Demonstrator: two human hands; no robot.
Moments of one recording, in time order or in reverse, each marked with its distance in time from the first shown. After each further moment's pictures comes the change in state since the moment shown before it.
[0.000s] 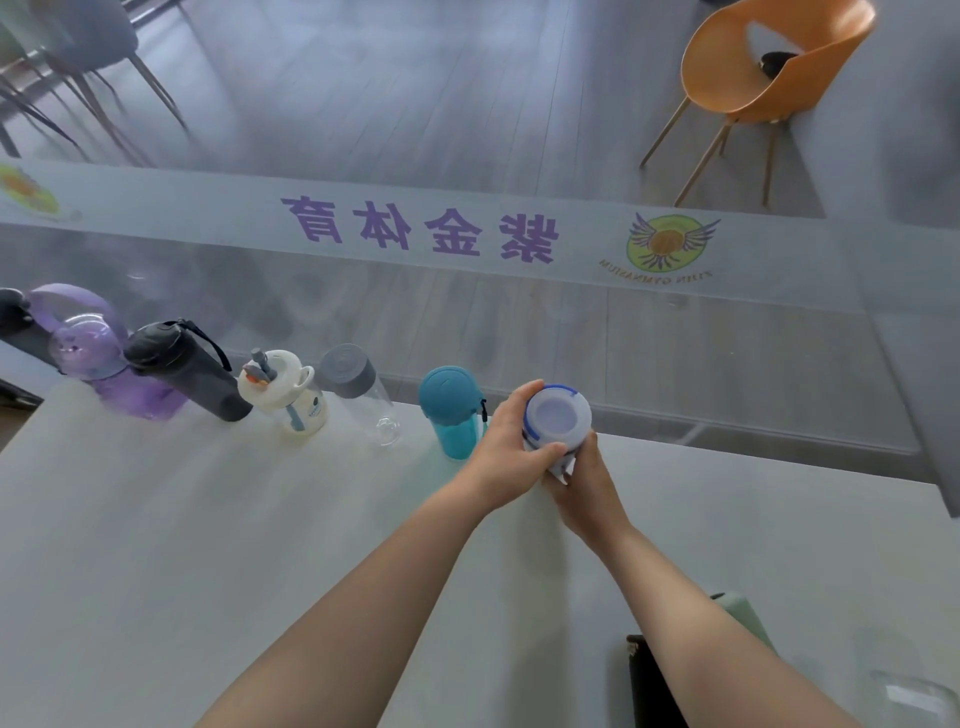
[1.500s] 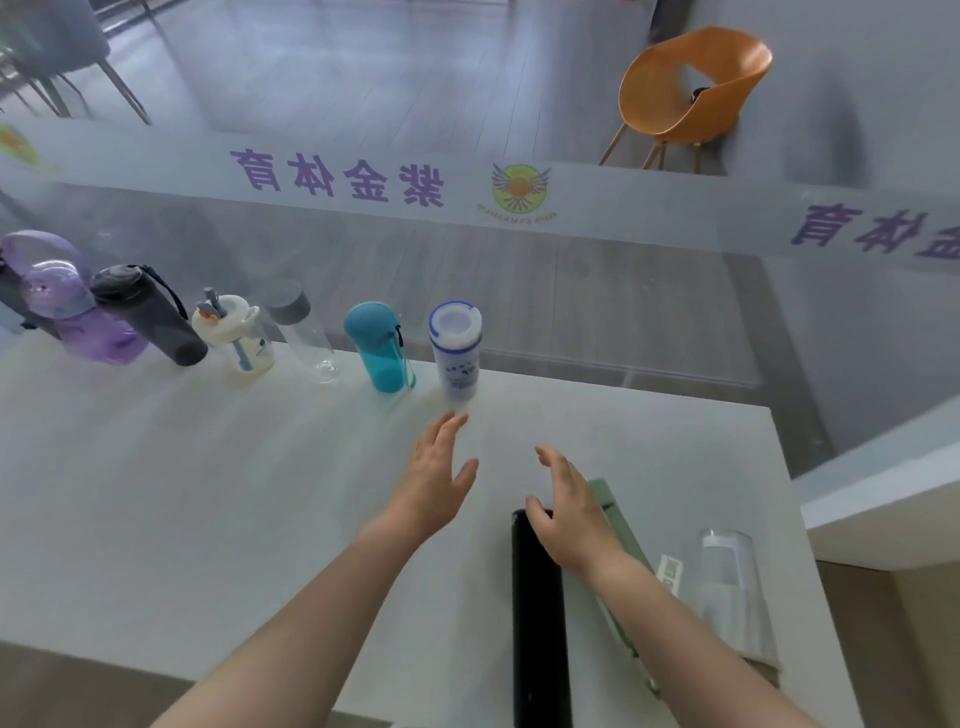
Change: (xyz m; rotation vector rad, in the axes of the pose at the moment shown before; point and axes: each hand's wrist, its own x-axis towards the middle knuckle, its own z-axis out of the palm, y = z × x) left_hand -0.132 -0.038 0.089 0.442 0.133 0.043; right_hand -0.181 0.005 -0.110 -0.482 -0.140 0.018
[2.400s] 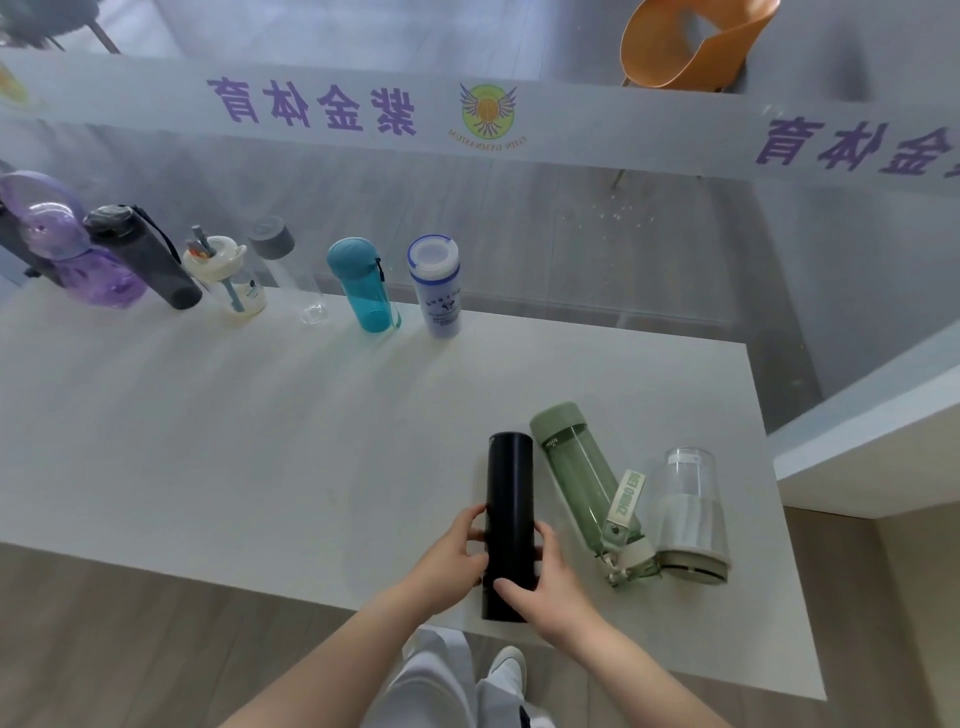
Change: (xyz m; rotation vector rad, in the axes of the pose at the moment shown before) left_hand -0.145 -0.015 0.109 -0.441 -0.407 -0.417; right_hand -0.146 0.061 0.053 0.336 -0.248 0.366
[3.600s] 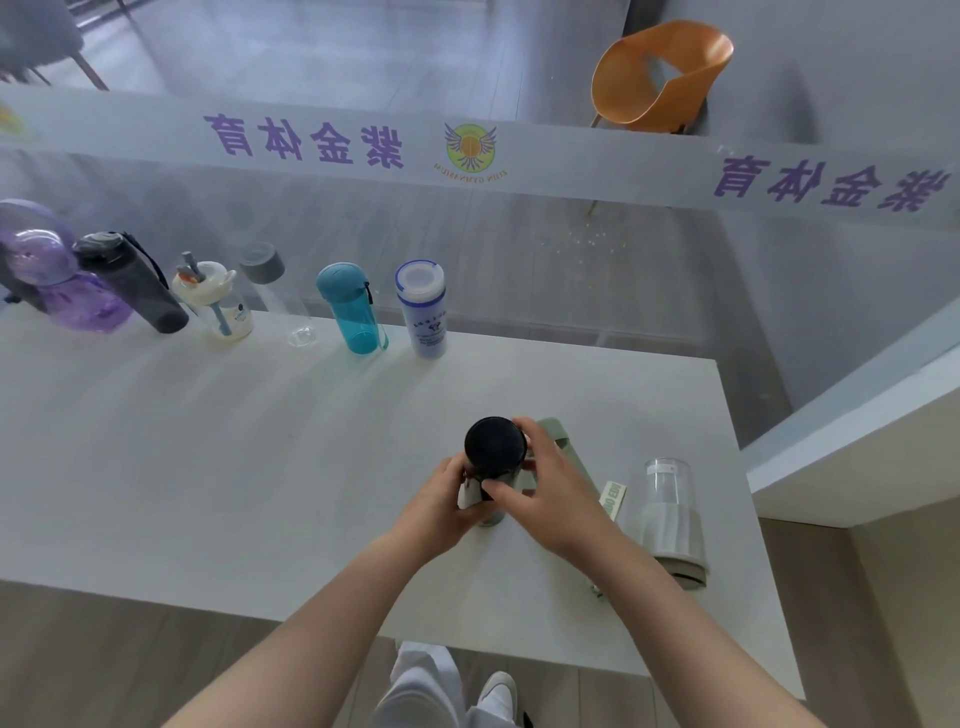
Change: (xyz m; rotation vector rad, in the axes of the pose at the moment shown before) left_hand 0.016 0.059 -0.033 0.332 0.184 0.399; right_hand -0.009 -0.115 -0.061 -0.175 0.202 -0.409
